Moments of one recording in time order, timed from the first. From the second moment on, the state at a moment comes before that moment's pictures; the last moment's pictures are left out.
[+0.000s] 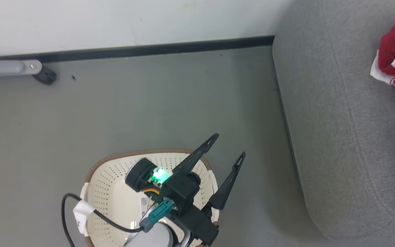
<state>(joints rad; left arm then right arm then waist) -0.47 0.07 -0.65 0.15 -0.29 -0.05 -0.13 -0.86 -0.37 -0.10 0.86 0.39 0.04 -0.26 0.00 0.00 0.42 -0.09</state>
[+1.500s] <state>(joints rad) -0.10 0.12 -0.29 0.26 -0.38 0.12 -0.22 -0.17 -0.15 0.13 0.34 0.23 0.07 -0.26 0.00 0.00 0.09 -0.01</state>
